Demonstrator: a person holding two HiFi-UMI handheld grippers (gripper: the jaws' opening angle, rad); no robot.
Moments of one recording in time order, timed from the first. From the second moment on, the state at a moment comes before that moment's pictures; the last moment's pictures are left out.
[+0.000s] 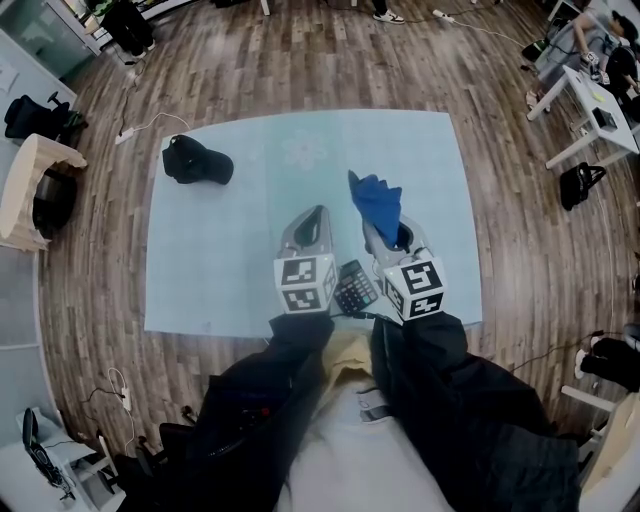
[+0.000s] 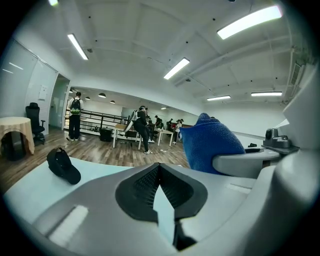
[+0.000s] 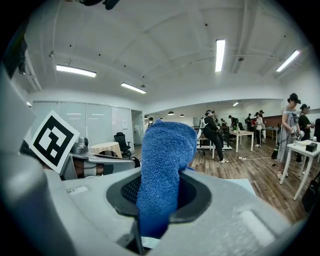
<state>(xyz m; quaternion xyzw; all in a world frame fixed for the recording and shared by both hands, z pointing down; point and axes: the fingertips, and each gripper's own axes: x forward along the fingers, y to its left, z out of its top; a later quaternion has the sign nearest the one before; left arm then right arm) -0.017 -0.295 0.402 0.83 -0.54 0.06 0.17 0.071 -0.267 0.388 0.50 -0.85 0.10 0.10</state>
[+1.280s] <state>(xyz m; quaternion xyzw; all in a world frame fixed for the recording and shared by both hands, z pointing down) -0.006 -0.294 0.415 0.83 -0.52 0.09 0.18 0.076 -0.269 0.393 0.51 -0.85 0.10 0.11</state>
